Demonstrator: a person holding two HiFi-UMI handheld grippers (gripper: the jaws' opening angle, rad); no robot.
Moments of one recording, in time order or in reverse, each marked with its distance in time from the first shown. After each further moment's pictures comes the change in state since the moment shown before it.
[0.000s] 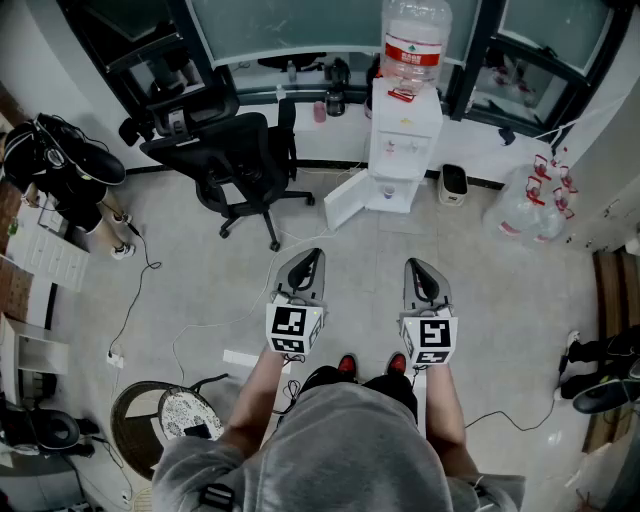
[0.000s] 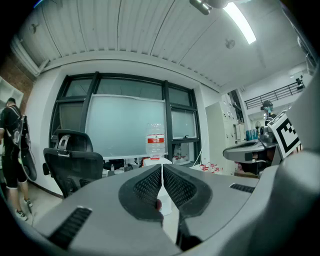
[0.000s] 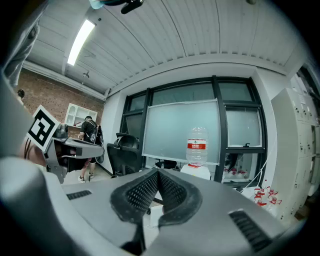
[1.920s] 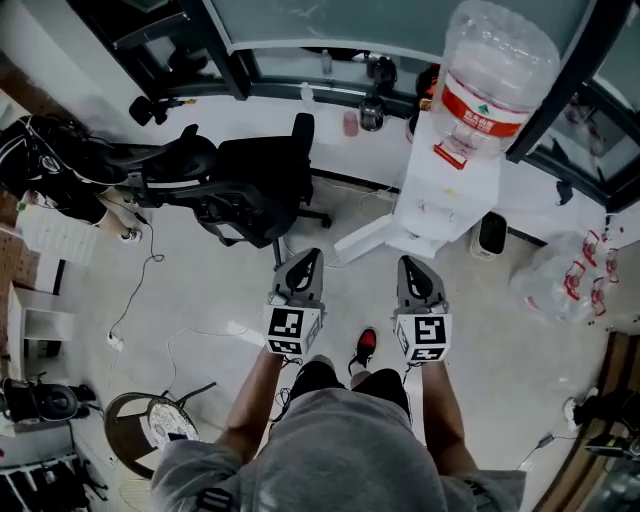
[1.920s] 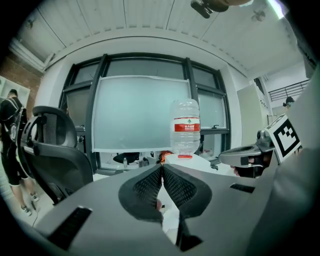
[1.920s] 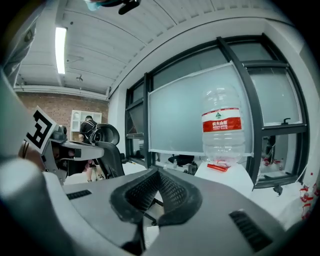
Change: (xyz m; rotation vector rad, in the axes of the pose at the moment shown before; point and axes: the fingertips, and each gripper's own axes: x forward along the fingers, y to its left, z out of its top) left arm 0.319 0.148 -0.009 -0.062 0.114 0.194; right arm 0.376 -0.115 -0.020 0.083 0.071 0.245
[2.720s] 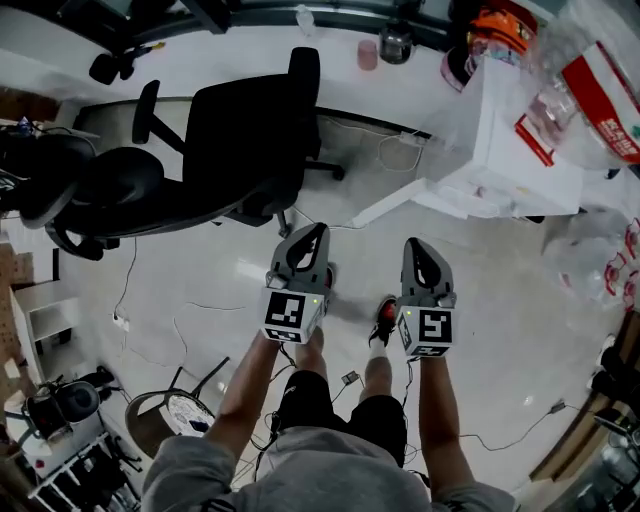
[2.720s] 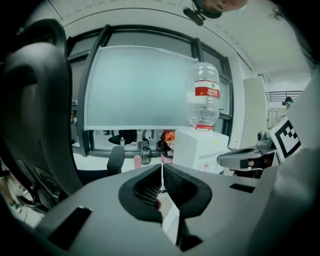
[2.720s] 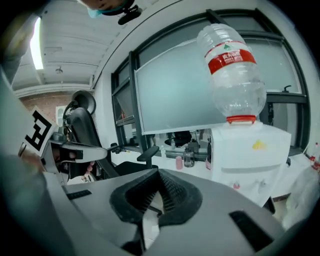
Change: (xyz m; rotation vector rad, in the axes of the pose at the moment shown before) left arm 0.146 0.110 -0.131 -0.025 0.167 -0.080; right arm 0.179 0.012 -0.132 0.137 0.157 -0.050
